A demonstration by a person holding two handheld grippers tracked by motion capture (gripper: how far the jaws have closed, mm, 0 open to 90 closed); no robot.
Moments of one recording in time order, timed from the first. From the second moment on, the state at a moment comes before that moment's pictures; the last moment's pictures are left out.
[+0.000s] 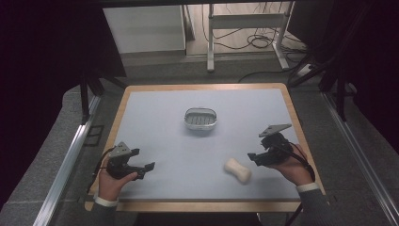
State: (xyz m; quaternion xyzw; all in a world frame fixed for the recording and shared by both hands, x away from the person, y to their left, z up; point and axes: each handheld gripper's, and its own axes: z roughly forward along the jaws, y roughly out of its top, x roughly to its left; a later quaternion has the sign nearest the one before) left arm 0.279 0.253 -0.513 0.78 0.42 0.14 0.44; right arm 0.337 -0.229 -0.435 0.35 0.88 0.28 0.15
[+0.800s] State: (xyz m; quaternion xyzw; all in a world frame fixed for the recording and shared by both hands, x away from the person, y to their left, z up) left arm 0.279 0.253 -0.513 0.78 0.42 0.14 0.44; right arm 0.335 -0.190 -0.456 0.32 0.91 0.23 0.11
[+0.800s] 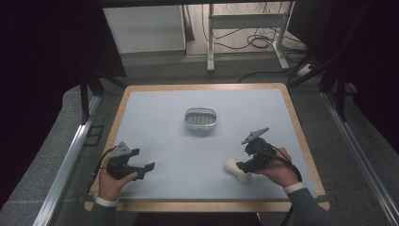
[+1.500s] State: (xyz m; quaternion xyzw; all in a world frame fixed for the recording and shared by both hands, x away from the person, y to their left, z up) left arm 0.279 0.253 -0.514 0.78 0.42 0.14 0.44; right arm 0.334 -0.163 -0.483 0.30 0.94 0.16 0.08
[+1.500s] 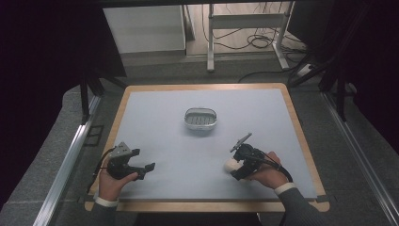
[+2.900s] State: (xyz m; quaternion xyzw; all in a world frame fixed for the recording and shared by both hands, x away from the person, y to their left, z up) left arm 0.280 0.251 -0.515 0.79 0.42 0.14 0.43; right arm 0.352 -0.154 -0.465 0.28 0.95 0.14 0.07
